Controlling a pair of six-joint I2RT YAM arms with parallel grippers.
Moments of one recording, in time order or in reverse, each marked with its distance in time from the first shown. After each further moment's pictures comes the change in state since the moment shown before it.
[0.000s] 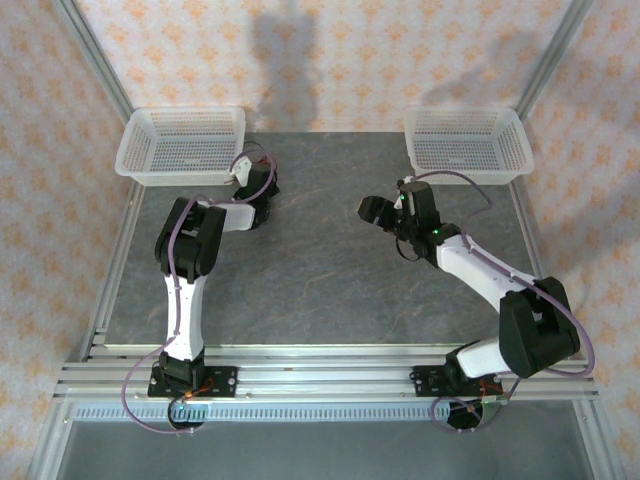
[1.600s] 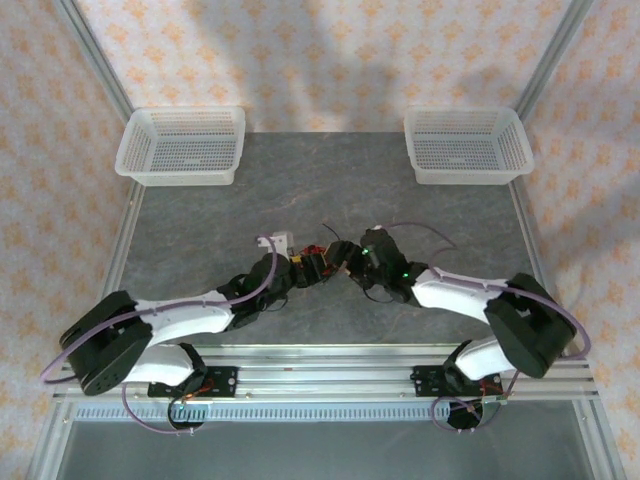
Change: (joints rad) left arm -0.577 -0.888 -0.802 0.023 0.183 -0.120; right arm 0.346 0.033 -0.243 0.237 0.016 0.504
